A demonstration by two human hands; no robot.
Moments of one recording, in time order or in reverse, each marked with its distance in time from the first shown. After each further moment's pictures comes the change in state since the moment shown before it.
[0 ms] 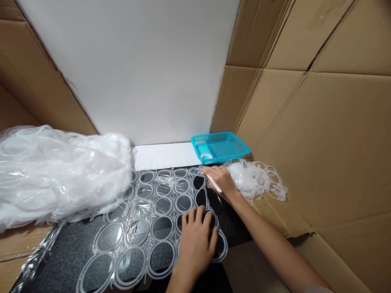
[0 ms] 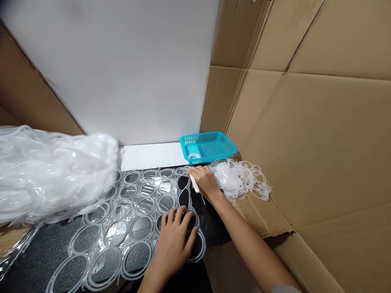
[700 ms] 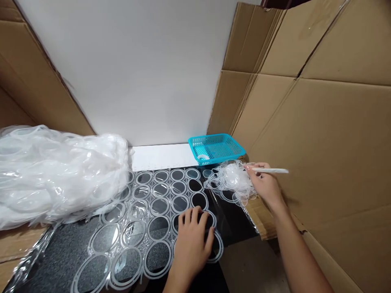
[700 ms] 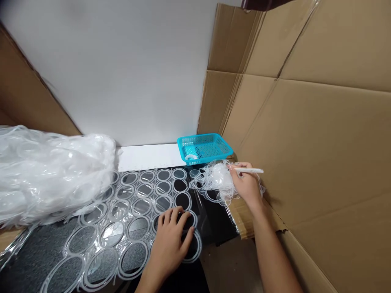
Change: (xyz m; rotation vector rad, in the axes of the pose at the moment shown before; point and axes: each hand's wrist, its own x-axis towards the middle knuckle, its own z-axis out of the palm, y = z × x) left_hand -0.002 0.000 -0.001 -0.012 0.053 0.015; right_hand -0.061 0.062 -0.105 0.137 0.241 0.753
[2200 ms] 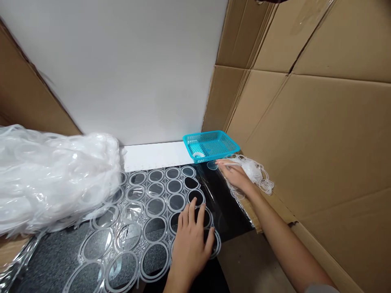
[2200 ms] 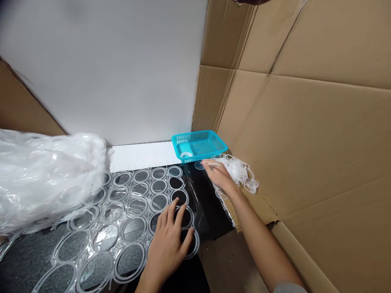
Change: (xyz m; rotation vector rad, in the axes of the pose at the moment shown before) left_hand -0.005 -0.004 0.007 0.079 0.041 0.061; right_hand 0.017 -0.019 0.061 0.176 -0.372 -0.191
